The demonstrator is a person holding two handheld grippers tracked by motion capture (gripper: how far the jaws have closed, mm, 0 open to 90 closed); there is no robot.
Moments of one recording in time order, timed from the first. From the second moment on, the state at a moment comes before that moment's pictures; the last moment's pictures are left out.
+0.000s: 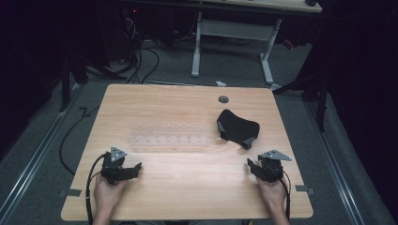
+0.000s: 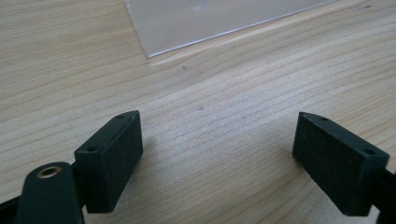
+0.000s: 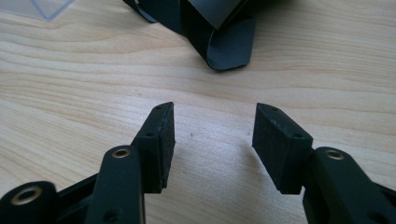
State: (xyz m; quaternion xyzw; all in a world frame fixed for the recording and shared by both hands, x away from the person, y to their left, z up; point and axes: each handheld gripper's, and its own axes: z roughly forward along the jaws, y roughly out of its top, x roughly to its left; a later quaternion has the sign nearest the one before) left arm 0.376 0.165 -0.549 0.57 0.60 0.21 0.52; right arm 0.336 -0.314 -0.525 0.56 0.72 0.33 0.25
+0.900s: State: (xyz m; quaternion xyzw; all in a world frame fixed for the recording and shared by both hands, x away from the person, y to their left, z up) left arm 0.375 0.165 -0.549 0.57 0.60 0.21 0.53; right arm 0.353 -0.321 -0.493 0.58 0.68 0.37 0.25
